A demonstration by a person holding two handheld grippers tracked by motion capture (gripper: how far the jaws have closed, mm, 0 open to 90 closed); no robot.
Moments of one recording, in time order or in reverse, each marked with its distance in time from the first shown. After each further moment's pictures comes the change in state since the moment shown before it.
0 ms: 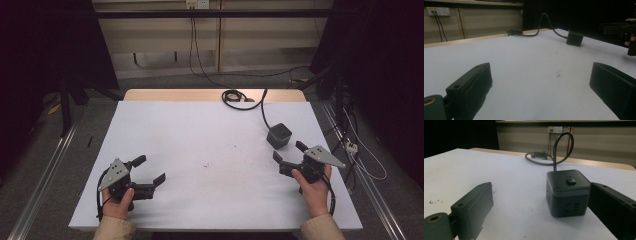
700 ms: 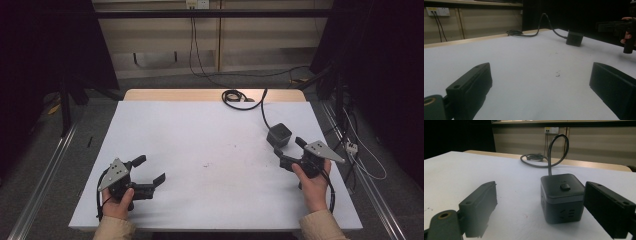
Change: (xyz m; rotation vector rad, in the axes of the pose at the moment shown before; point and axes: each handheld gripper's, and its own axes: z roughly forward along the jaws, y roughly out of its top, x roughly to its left) left arm 0.000 0.000 0.000 -0.001 -0.001 0.002; right arm -0.006 0.006 0.010 -0.002 -0.024 0.007
